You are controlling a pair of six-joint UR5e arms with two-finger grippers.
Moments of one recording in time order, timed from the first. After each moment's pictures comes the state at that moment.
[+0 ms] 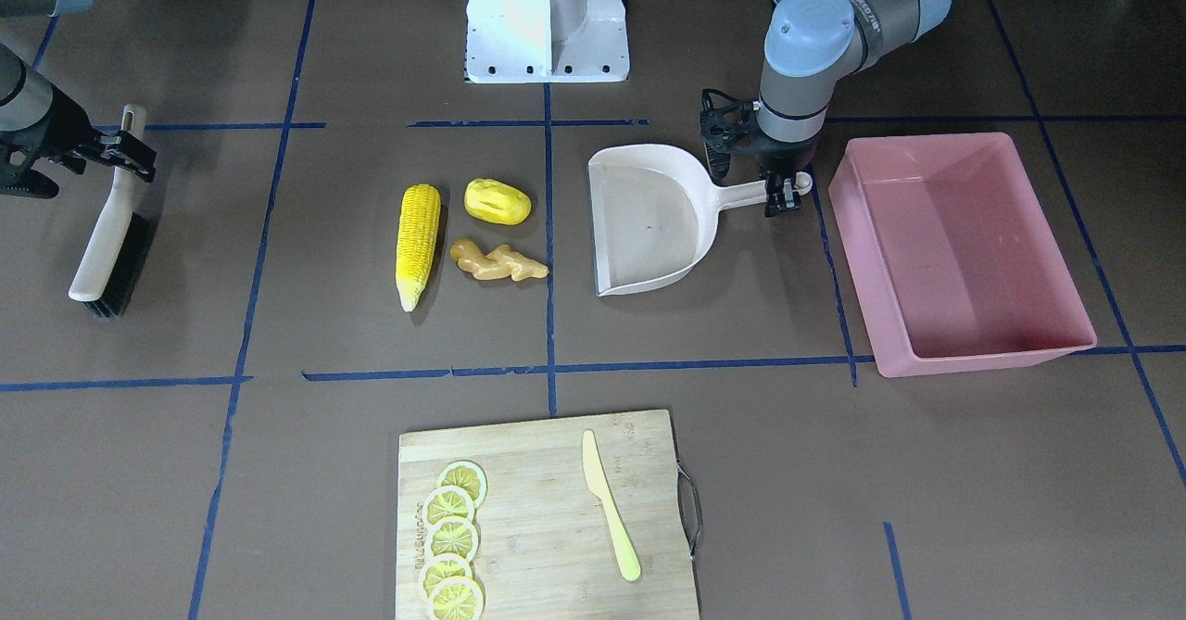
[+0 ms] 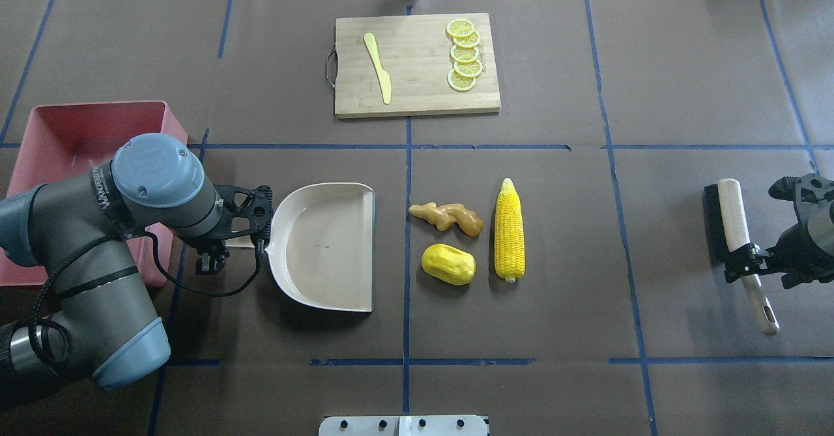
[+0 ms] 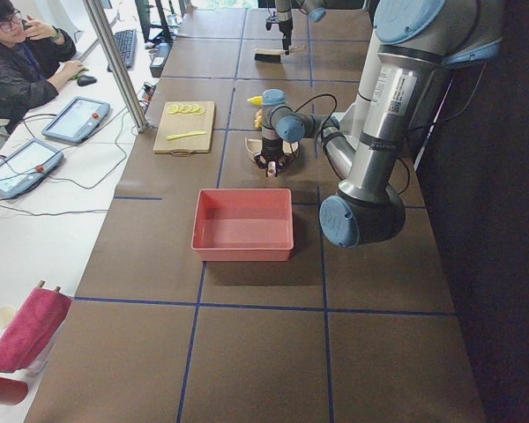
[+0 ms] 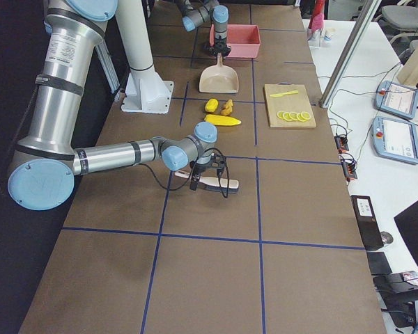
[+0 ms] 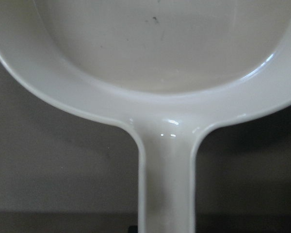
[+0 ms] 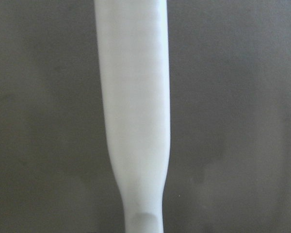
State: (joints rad) left arm -0.56 -1.90 -1.90 -1.48 -1.87 0.41; right arm 0.83 -1.83 1.92 -1.22 2.21 0.96
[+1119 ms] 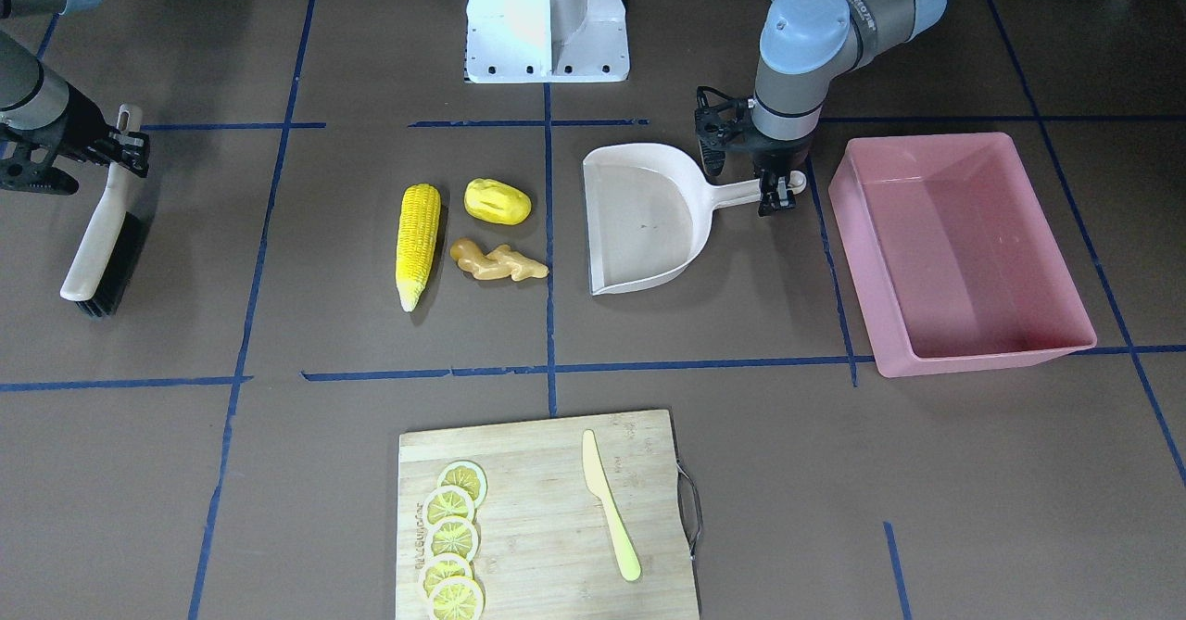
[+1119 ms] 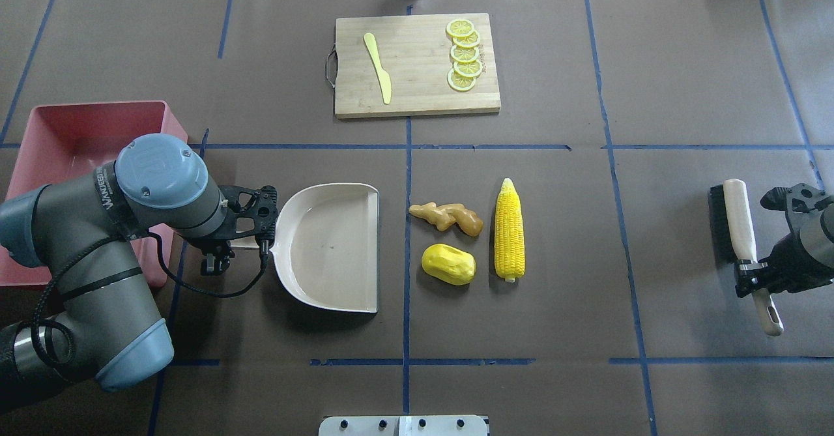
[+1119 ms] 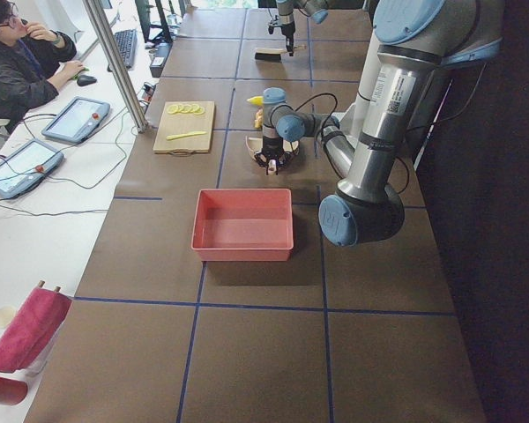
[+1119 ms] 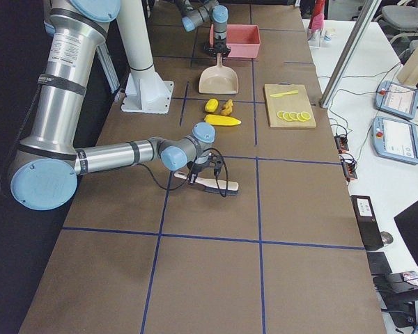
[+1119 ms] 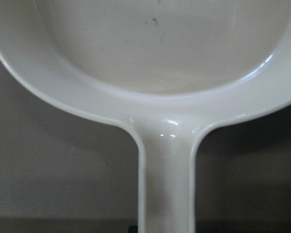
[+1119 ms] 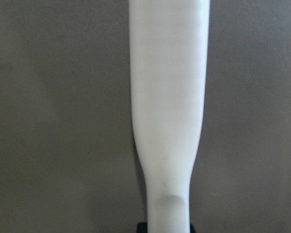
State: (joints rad) left arm -0.56 -1.91 -1.90 -1.49 -1.88 0.41; right arm 0.80 -1.84 1.92 -1.22 2.21 0.96
